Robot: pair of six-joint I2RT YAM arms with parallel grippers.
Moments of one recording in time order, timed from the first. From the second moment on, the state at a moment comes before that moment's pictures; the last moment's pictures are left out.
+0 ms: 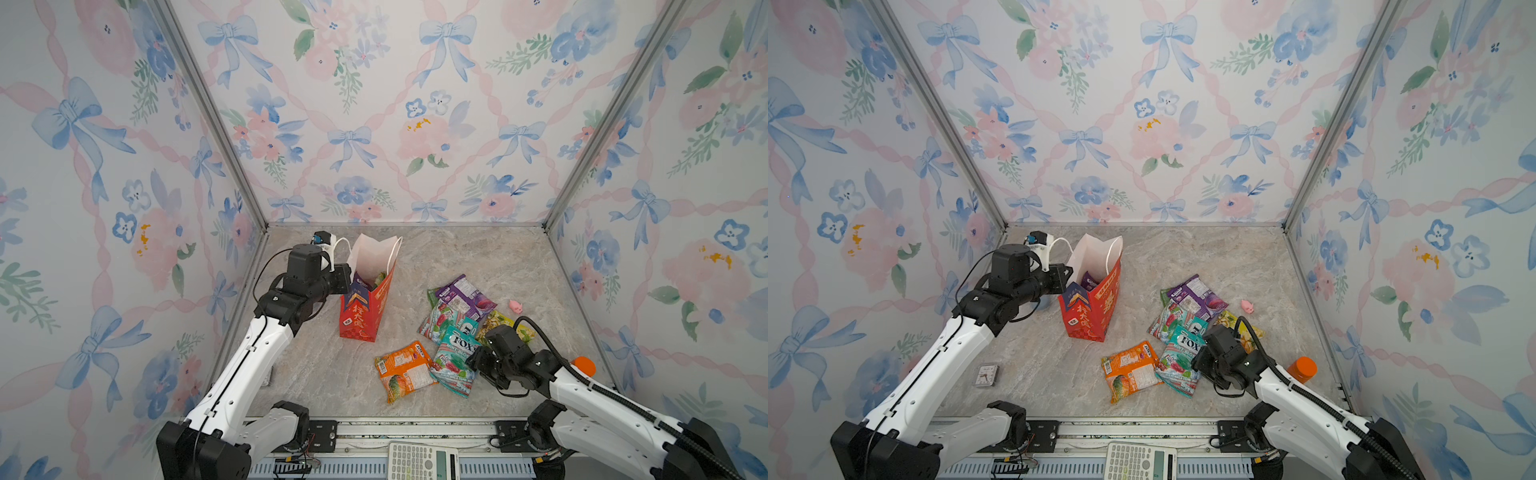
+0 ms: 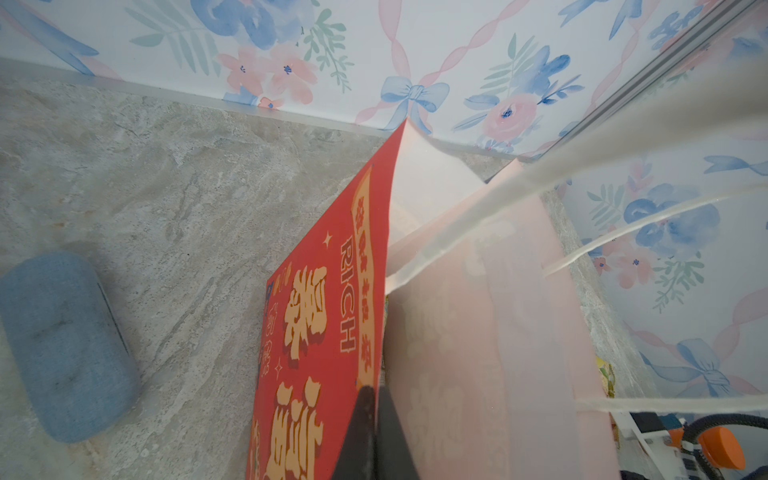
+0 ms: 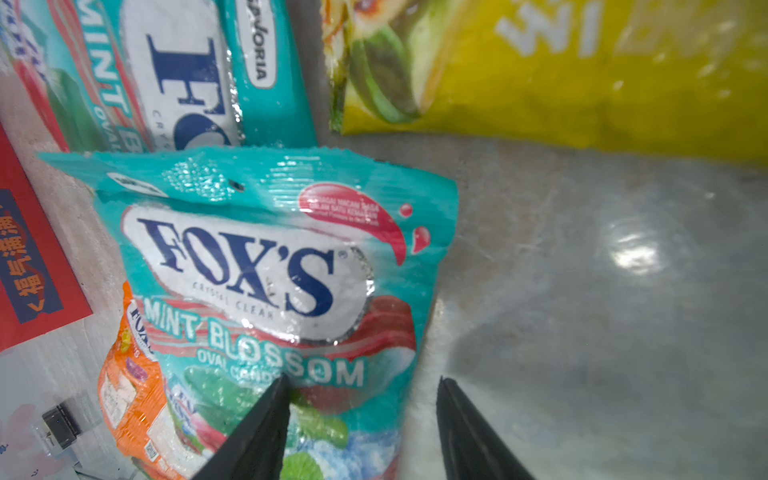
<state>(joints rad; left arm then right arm) -0.28 1.11 1.06 -0.50 0.17 -0.36 0.62 0.91 0.39 -0.56 -0.07 1.15</state>
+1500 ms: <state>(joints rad) -0.28 1.12 1.07 -0.50 0.17 -0.35 0.62 0.89 0.53 -0.50 -0.06 1.15</state>
